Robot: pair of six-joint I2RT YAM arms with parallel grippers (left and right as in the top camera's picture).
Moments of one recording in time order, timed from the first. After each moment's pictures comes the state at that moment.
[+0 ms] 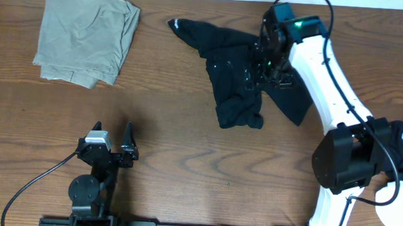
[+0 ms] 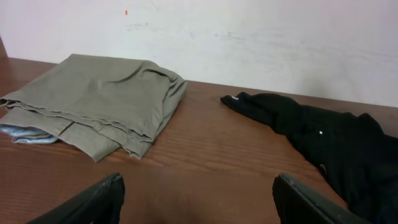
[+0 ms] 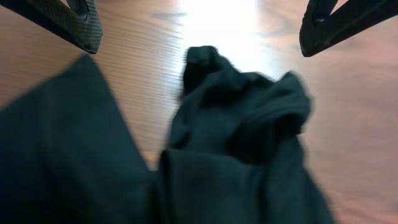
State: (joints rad) left arm 0.04 0.01 0.02 -0.11 0.09 -0.15; right arm 0.32 2.07 1.92 -1.35 -0.07 0.19
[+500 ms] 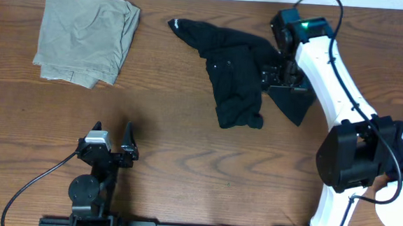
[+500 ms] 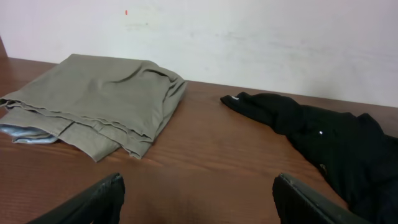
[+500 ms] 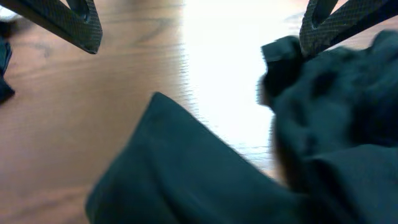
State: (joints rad) left arm 0.04 0.01 0.02 -0.11 0.09 -0.15; right arm 0.25 2.07 1.86 -1.41 0.14 0.39
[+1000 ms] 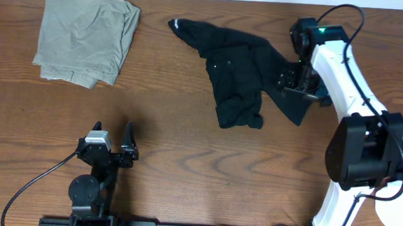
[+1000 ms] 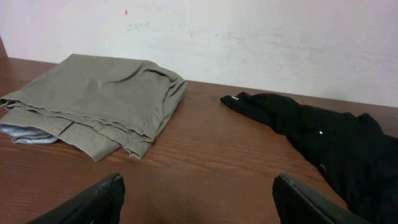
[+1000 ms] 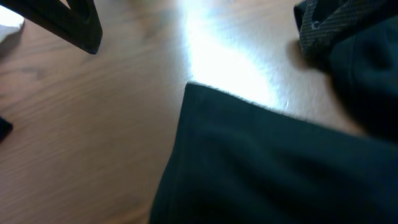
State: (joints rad) left arm 0.04 0.01 0.02 -0.11 0.09 -0.15; right arm 0.15 2.07 1.77 -1.34 0.17 0.52
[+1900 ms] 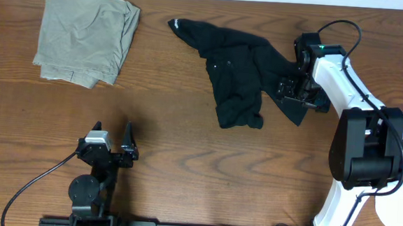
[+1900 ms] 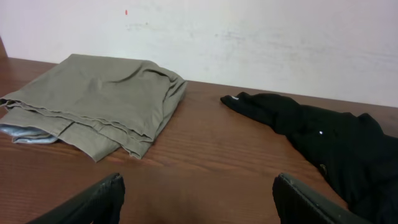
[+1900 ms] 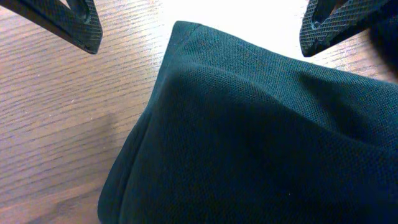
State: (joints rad) left arm 0.04 0.01 0.02 -0.11 0.09 -0.15; right arm 0.11 2.07 1.55 -1.07 0.11 0.41
